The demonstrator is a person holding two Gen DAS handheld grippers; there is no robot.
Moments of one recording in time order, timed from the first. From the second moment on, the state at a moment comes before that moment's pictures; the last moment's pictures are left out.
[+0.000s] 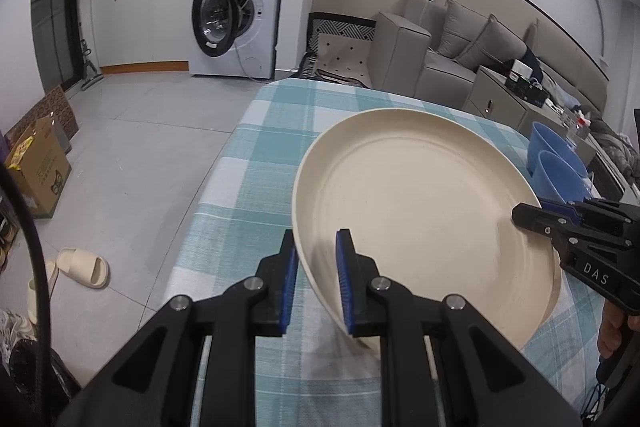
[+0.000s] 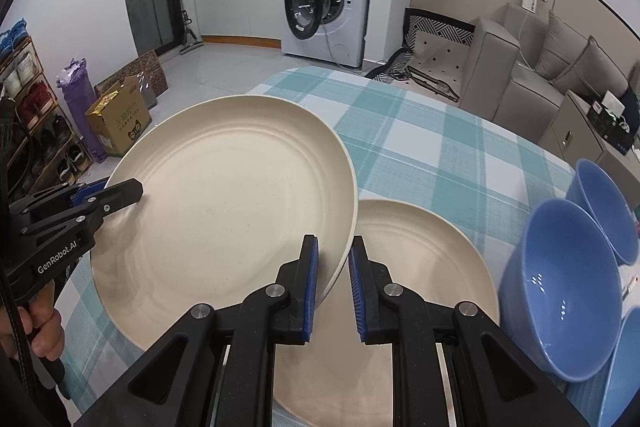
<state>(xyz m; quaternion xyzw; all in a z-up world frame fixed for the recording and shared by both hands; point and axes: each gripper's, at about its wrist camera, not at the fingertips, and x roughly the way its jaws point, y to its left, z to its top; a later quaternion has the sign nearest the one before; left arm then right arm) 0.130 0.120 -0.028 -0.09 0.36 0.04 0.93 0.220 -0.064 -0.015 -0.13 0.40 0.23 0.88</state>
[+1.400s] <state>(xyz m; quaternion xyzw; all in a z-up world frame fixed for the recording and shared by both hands) 0.159 0.036 -0.044 -0.03 0.40 -0.02 0.92 0.206 -0.157 -0.031 -0.08 0.42 0.16 0.89</state>
